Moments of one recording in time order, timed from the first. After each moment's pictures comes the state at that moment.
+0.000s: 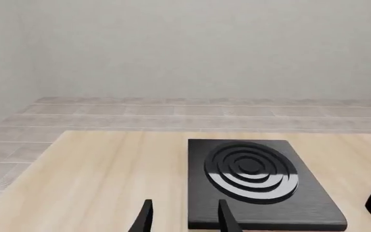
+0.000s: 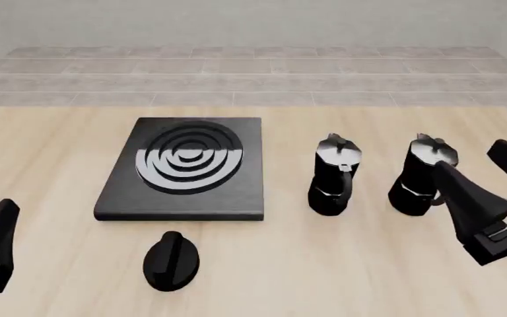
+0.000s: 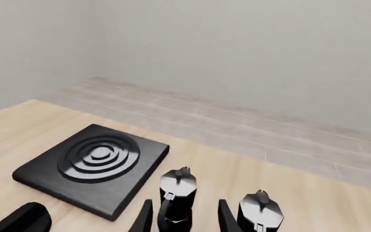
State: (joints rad) left arm 0.01 0.01 0.00 0.00 -0.01; right arm 0.36 0.37 -0.20 -0.15 -0.08
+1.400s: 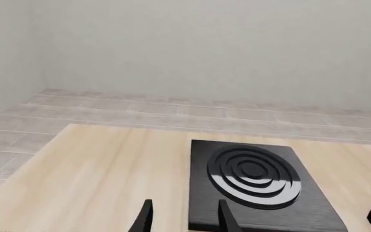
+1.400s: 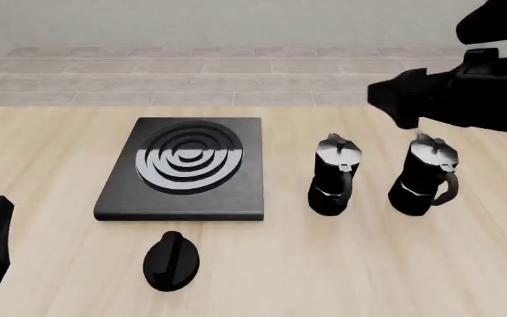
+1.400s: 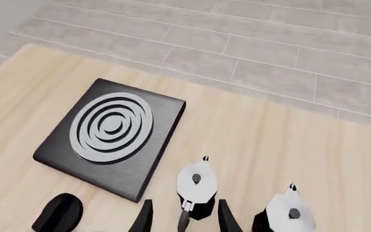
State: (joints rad) left arm 0.05 0.02 0.00 -0.01 -0.06; right arm 0.40 0.97 -0.86 0.40 0.07
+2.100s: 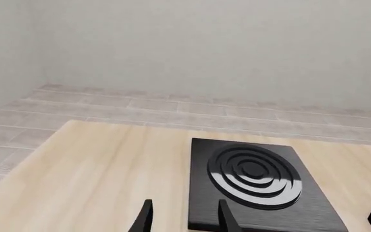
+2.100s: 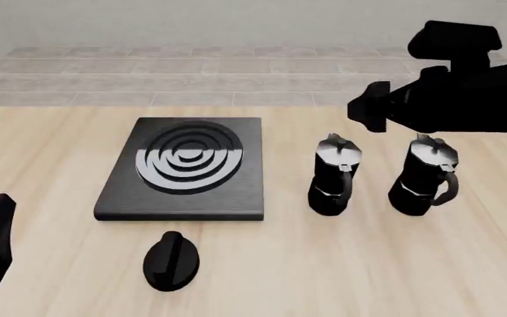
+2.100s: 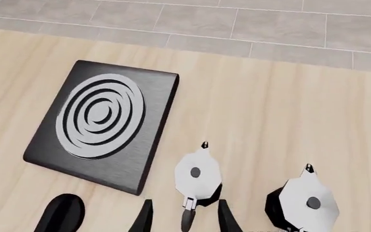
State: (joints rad) left arm 0.05 0.07 0.00 -0.05 -0.07; right arm 0.39 1.15 -0.92 0.45 0.19
